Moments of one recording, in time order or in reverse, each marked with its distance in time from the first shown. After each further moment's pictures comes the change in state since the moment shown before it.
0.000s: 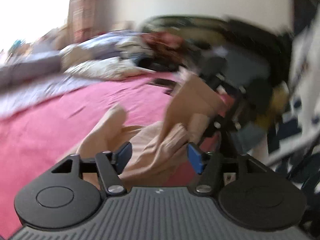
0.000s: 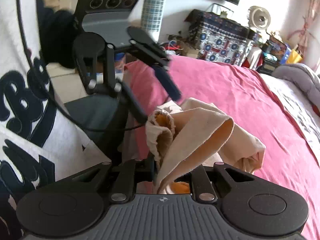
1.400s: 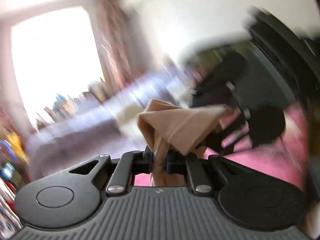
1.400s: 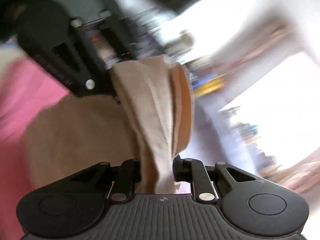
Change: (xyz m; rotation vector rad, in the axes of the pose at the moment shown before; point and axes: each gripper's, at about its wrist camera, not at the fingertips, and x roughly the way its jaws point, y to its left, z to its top) left arm -0.031 0.153 0.216 0.100 -0.312 0.449; right arm -0.012 -0.192 0.165 -0.215 -0.121 -0.802
